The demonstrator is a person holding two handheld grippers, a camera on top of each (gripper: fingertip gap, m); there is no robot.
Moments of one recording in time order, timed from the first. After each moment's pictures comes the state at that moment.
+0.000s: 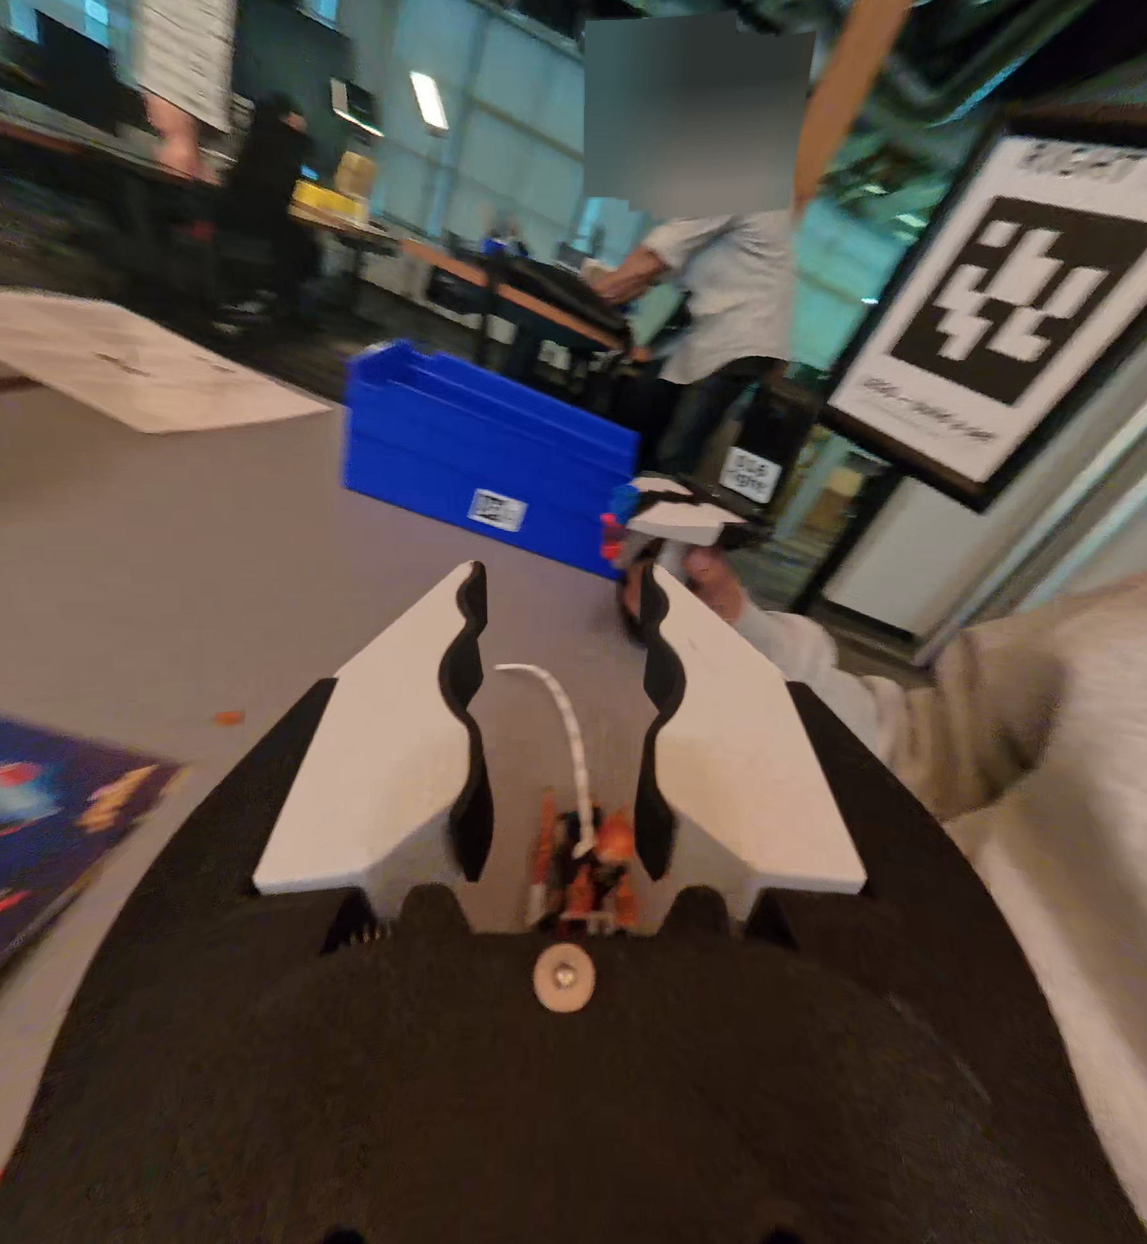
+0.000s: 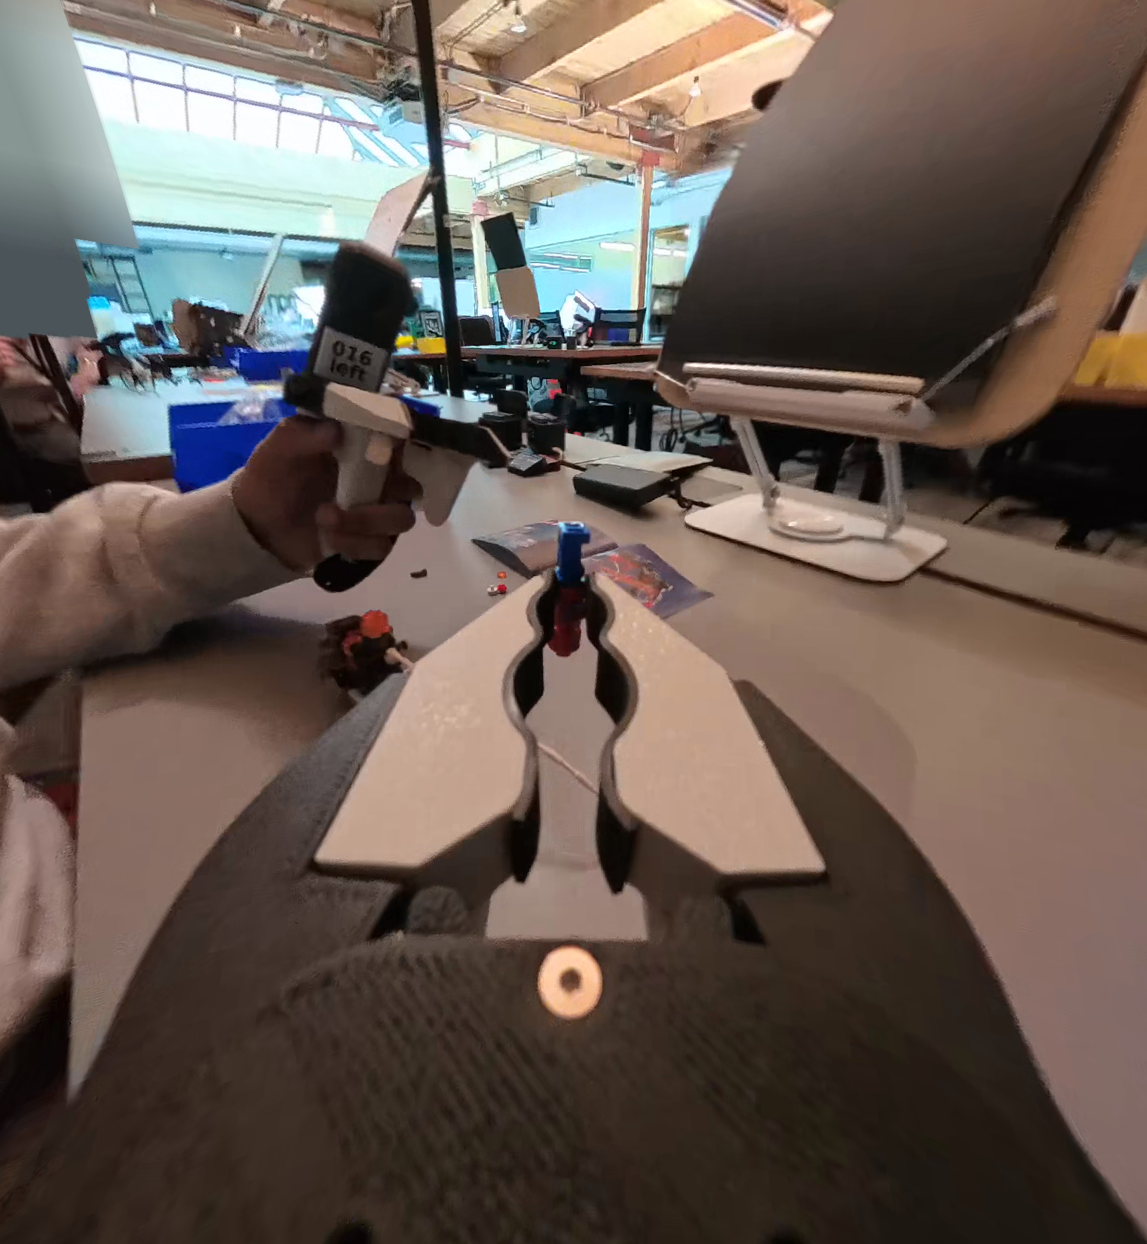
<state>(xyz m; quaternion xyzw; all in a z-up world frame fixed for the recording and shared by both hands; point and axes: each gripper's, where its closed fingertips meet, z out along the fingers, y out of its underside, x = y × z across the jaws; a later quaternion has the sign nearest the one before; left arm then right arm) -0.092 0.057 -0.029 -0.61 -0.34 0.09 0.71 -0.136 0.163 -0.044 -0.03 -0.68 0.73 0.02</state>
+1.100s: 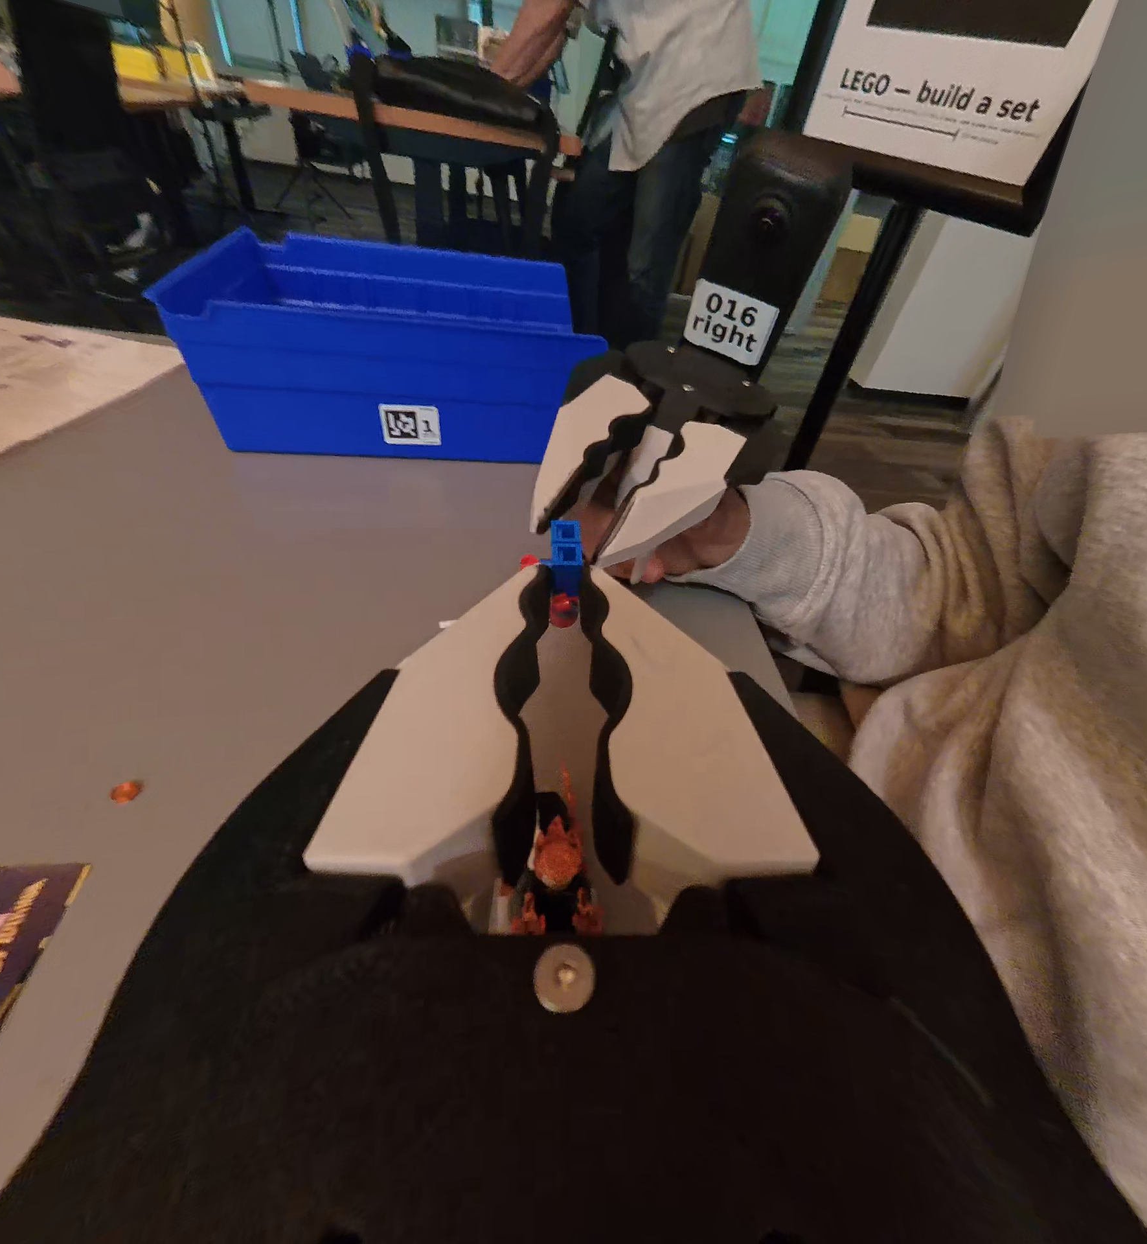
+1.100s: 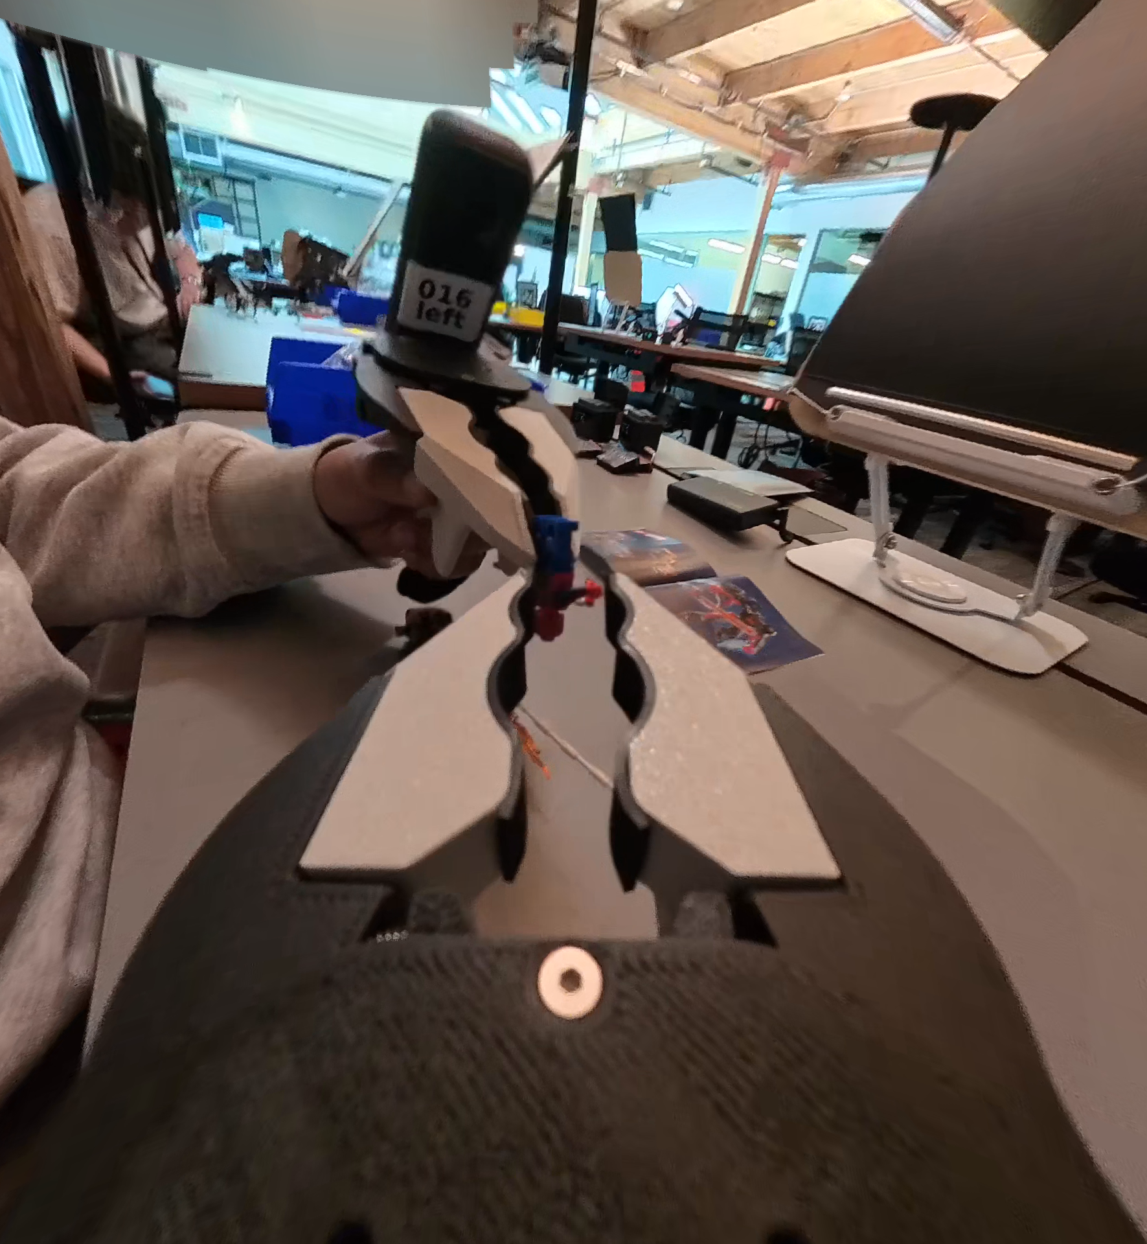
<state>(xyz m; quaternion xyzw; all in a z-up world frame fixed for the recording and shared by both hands) -0.071 0.121 -0.056 -0.73 -0.24 0.12 0.62 -0.077 0.120 -0.051 0.08 -0.69 0.72 0.02</state>
